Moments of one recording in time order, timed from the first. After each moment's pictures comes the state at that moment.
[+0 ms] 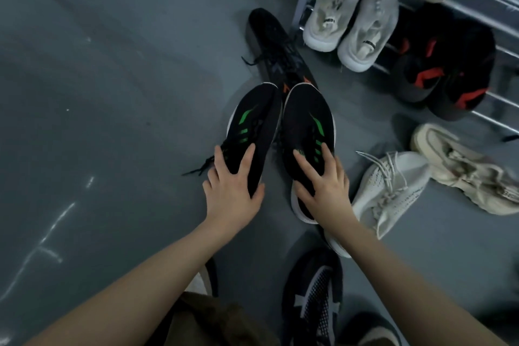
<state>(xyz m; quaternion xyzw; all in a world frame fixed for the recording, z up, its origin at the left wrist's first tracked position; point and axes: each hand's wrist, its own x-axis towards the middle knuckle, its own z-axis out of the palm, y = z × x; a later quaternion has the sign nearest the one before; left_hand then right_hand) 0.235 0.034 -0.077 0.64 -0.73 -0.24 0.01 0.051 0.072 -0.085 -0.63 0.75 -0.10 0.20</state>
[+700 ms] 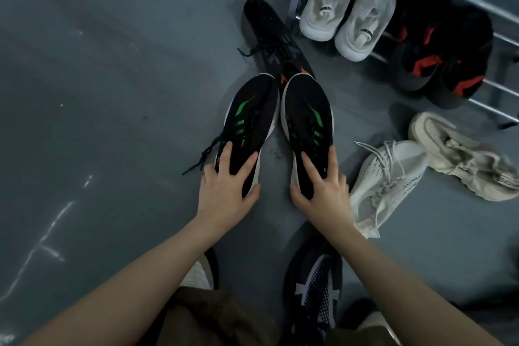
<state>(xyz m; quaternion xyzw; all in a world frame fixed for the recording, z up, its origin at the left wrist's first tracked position) 0.256 0.038 -0.088 0.56 -0.81 -0.19 0.04 0.062 0.095 -0.088 -0.58 0.79 -0.08 0.16</state>
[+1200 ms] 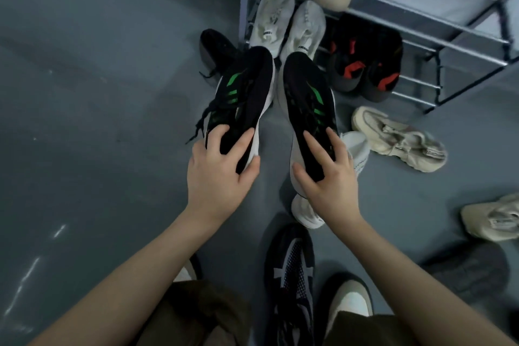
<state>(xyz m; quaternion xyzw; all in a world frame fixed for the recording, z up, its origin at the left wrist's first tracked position) 0.218 0.041 0.008 0.50 -0.82 -0.16 0.24 0.042 0.121 0.006 -0.51 0.80 -0.29 0.10</state>
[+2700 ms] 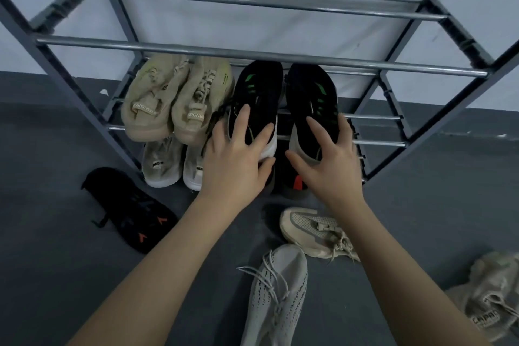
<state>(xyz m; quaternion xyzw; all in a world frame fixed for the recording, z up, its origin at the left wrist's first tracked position) -0.076 -0.114 0.070 0.31 -0.92 0.00 0.22 -0.214 -0.011 0.065 -0.41 0.85 -0.33 0.00</state>
